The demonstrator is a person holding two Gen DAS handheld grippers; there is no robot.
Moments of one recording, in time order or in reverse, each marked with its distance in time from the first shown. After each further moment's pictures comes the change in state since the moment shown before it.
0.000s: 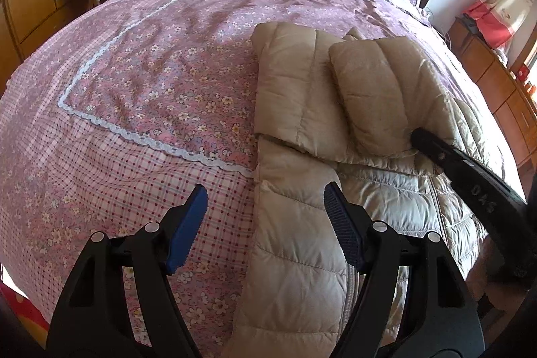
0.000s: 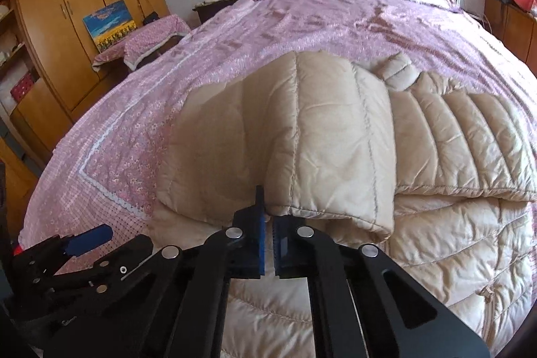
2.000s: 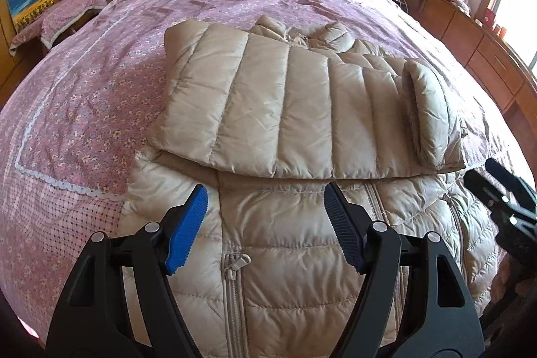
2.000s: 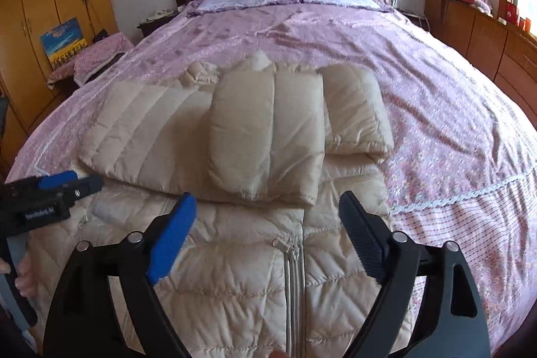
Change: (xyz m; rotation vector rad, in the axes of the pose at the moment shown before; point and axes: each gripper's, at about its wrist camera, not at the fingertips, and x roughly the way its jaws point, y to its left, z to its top) left arm 0.002 -0.110 -0.002 0.226 -0.005 -0.071; right arm -0.095 -0.136 -0.049 0.066 -0.056 -0.218
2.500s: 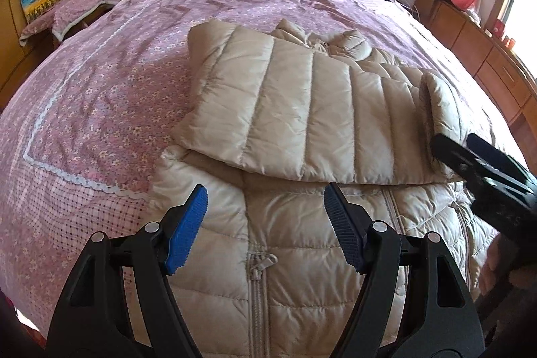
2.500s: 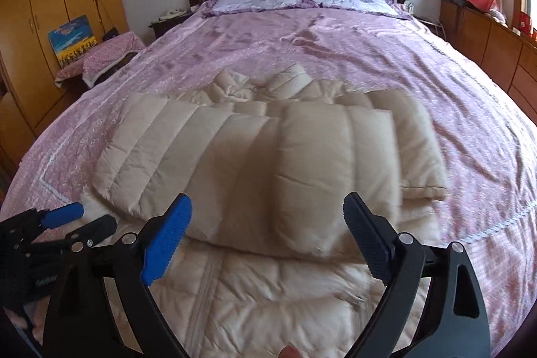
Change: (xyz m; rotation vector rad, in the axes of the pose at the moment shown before) left arm -0.004 0.021 0.002 -0.047 -0.009 0.032; right arm 0.040 0.051 0.035 -0.028 0.012 0.043
